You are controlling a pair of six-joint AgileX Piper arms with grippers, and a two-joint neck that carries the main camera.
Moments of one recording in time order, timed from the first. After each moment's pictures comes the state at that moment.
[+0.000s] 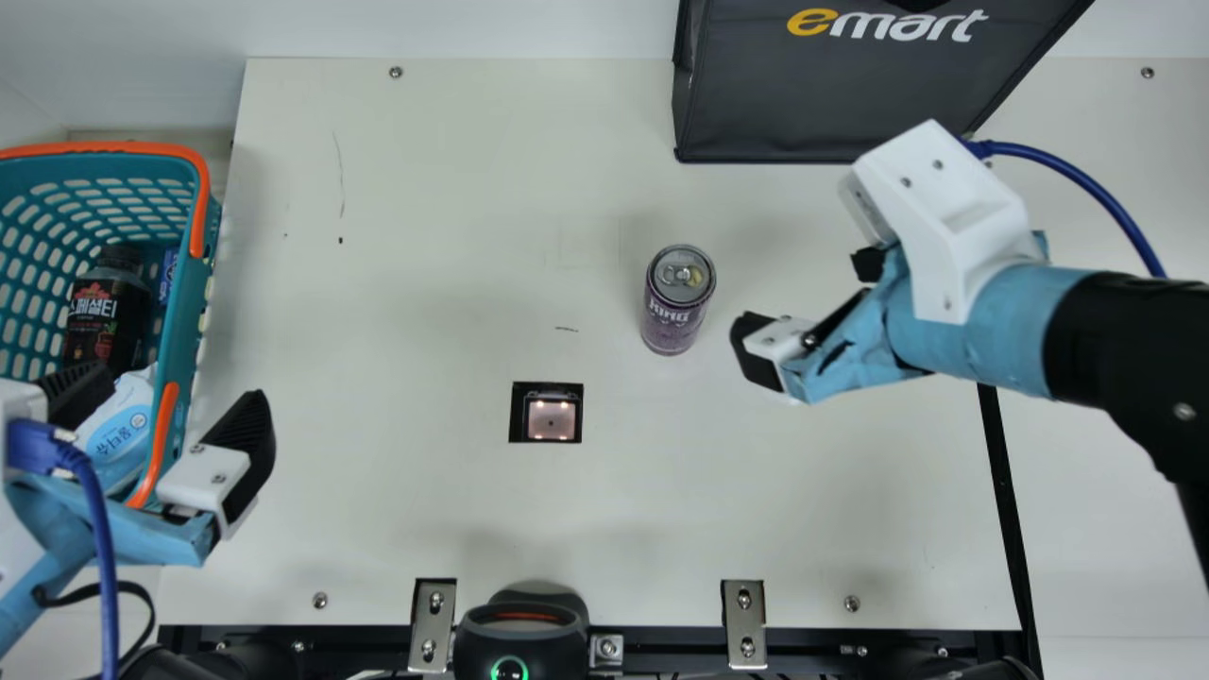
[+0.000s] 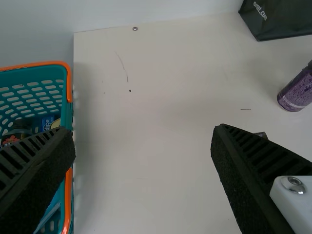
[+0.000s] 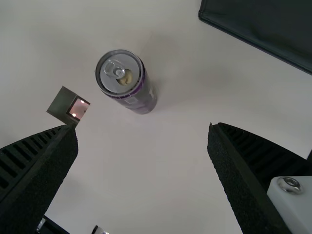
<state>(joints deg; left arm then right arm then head) -23.4 33.5 -46.5 9.0 57.5 -11.8 14.5 70.3 -73.4 15.0 66.1 -13.5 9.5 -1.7</state>
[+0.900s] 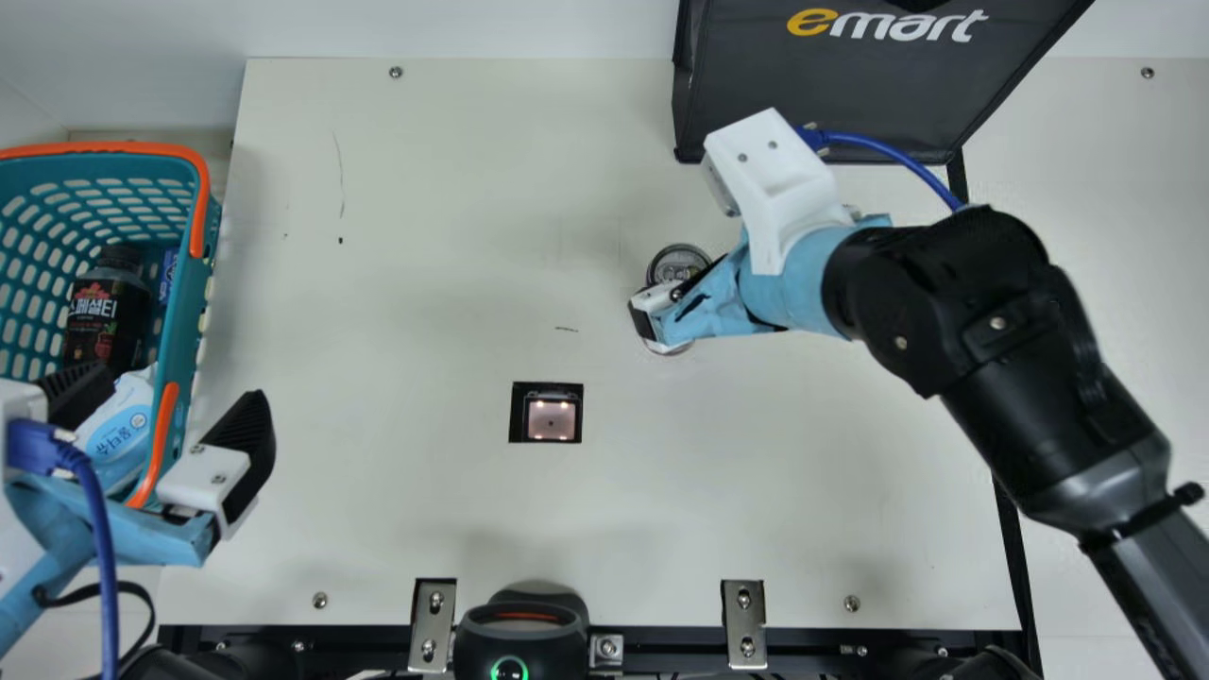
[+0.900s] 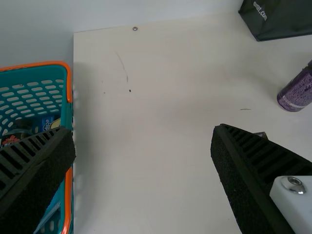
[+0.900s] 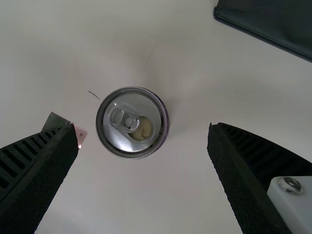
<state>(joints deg) -23.4 33.5 -46.5 9.0 57.5 -11.8 28.1 82.4 -73.1 4.1 54.1 4.7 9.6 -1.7</state>
